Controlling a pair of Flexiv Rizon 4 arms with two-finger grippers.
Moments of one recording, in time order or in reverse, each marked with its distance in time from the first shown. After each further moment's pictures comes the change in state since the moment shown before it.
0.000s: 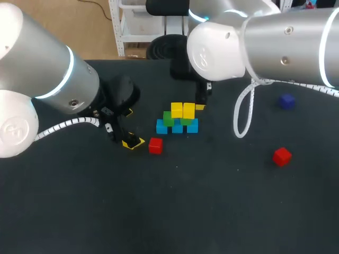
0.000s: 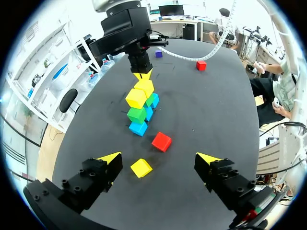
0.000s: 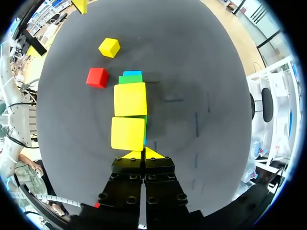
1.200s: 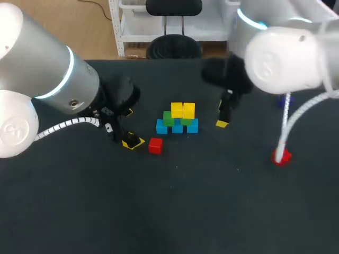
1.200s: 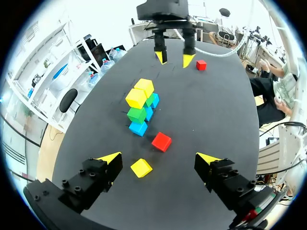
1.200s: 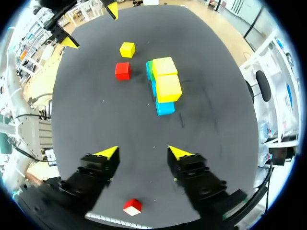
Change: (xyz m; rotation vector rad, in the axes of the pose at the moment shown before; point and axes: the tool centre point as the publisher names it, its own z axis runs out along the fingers) left arm 0.000 0.000 0.000 0.000 0.000 0.000; right arm 0.053 0.064 -0.027 -0.010 -0.177 0.162
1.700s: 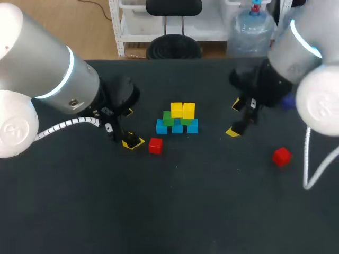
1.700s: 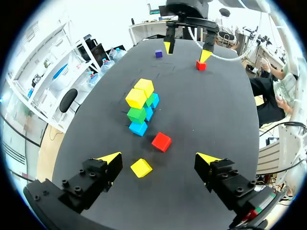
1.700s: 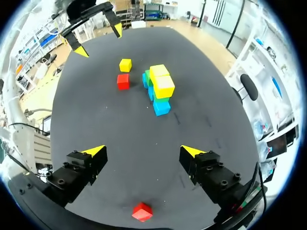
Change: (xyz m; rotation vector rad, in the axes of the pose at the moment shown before) left arm 0.000 0.000 0.000 0.000 0.000 0.000; right arm 0.023 0.015 -0.011 0.098 -0.244 0.064
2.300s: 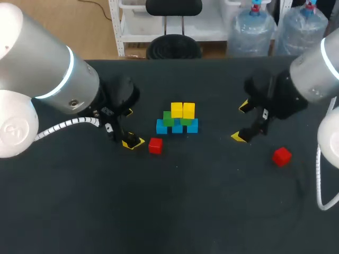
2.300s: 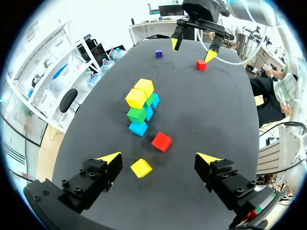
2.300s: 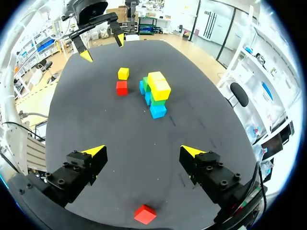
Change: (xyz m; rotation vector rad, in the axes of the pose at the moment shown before) left arm 0.000 0.000 0.000 0.000 0.000 0.000; right arm 0.011 0.006 -0.006 0.077 -0.115 -0.003
